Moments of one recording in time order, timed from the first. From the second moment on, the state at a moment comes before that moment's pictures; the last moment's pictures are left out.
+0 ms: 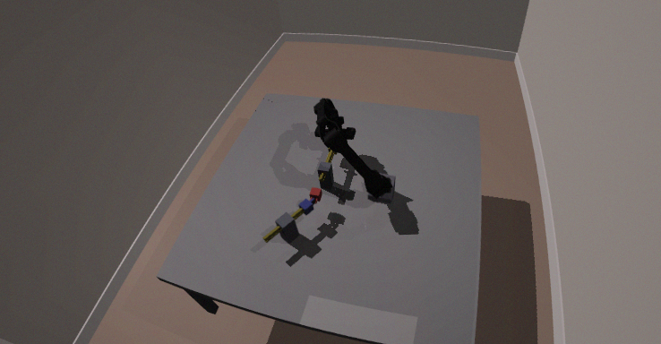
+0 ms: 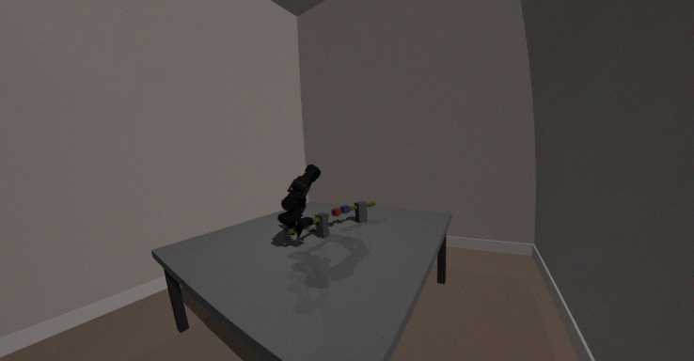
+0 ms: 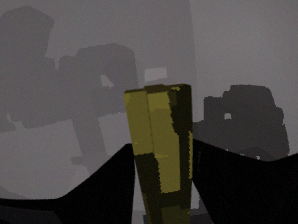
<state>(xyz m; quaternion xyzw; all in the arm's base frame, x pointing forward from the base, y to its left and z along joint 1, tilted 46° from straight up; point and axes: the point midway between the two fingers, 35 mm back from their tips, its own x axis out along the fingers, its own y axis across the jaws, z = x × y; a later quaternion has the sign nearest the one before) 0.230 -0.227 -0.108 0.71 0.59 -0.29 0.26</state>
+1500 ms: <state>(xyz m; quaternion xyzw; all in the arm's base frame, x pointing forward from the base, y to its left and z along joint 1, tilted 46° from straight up) 0.230 -0.224 -0.107 0.72 0.58 -0.28 0.26</state>
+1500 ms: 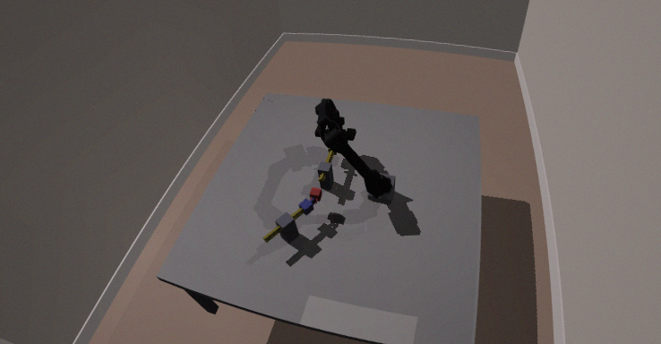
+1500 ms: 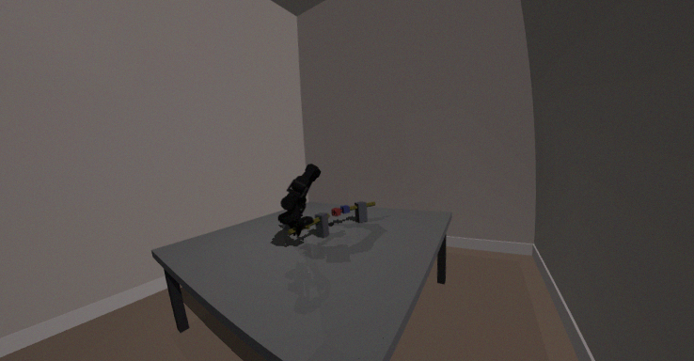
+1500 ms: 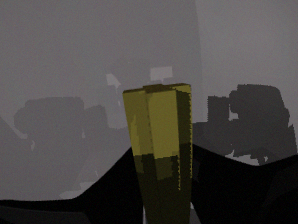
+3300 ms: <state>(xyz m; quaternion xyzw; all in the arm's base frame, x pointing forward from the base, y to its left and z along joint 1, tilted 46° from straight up) 0.238 -0.169 -0.053 0.73 0.57 -0.28 0.26</state>
